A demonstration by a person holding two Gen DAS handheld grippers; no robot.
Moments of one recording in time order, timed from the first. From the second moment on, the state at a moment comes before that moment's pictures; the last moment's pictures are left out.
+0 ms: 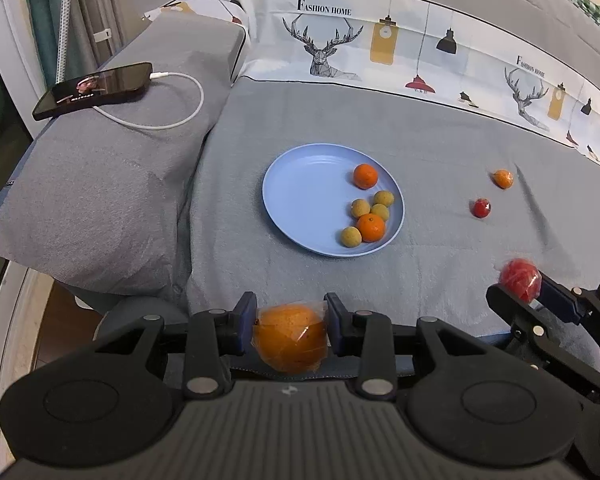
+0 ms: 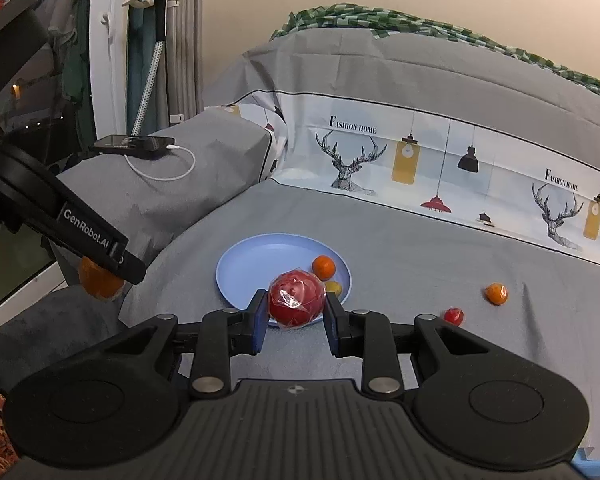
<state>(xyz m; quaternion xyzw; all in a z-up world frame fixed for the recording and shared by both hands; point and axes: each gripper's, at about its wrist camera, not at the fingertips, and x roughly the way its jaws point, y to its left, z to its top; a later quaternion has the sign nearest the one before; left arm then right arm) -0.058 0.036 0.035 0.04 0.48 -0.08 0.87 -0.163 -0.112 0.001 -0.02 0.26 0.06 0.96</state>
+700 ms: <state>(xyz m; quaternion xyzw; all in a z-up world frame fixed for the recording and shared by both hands) 0.001 0.029 0.023 0.04 0.48 -0.08 0.87 -0.112 -0.115 -0.016 -0.01 0.30 0.05 0.95</state>
